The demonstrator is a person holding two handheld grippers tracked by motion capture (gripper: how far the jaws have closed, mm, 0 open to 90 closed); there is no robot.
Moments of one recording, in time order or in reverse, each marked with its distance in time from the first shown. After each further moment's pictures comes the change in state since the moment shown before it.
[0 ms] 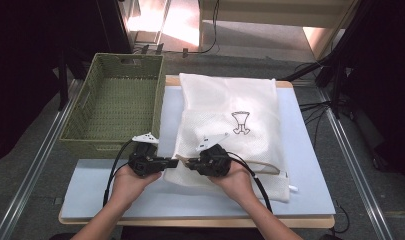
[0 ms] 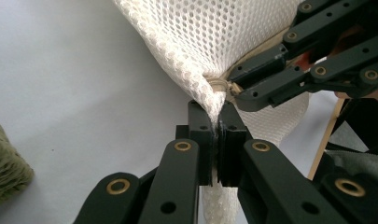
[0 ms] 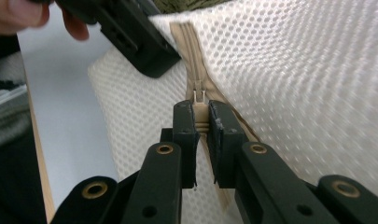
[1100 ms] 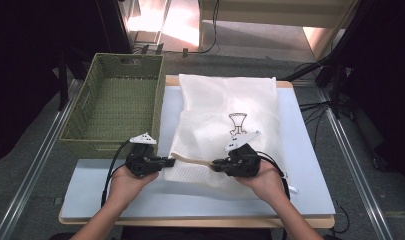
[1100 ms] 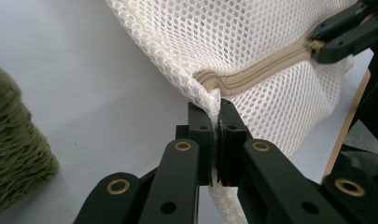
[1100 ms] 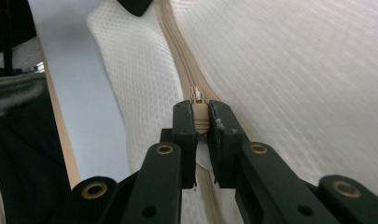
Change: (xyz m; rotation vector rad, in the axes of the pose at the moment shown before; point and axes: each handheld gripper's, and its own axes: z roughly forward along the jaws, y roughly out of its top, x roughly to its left) left arm 0.003 -0.004 -0.003 -0.008 0.053 0.021; right arm -0.026 -0.029 -0.062 0.035 0.017 0.018
